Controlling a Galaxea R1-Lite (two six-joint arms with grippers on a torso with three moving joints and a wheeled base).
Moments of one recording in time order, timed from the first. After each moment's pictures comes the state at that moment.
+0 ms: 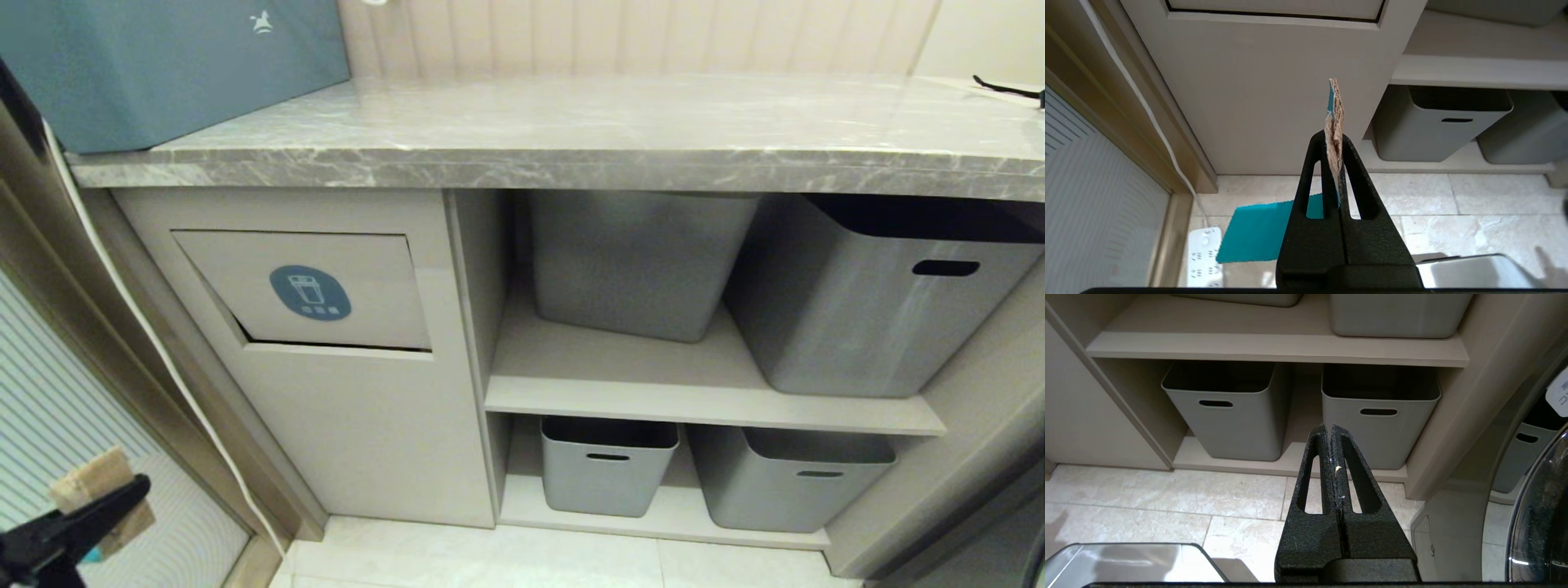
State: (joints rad) left arm 0.01 0.85 -0.27 -0.35 -0.14 -0.01; right arm 0.01 0.00 -0.06 0.14 -0.02 0.03
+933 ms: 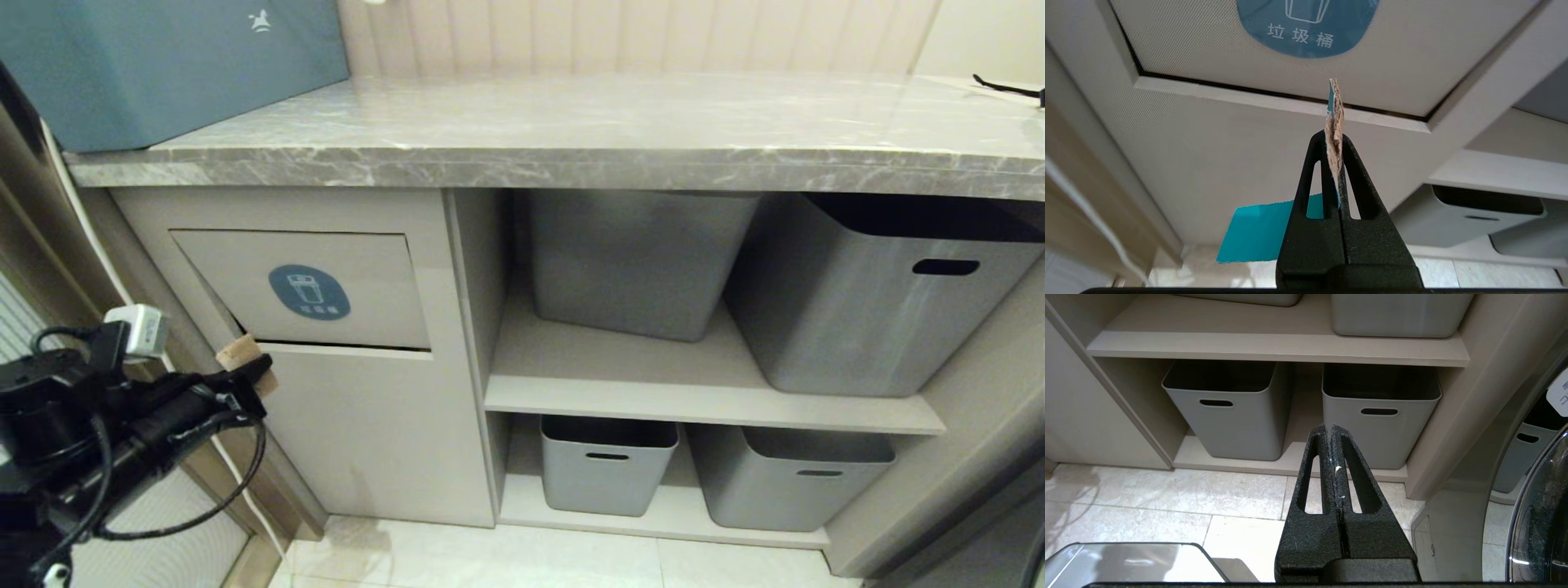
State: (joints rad) left arm 0.03 1.73 -0.32 -1.33 -0.17 -0.13; right arm 0.01 0.00 -0.06 0.14 -0.02 0.03
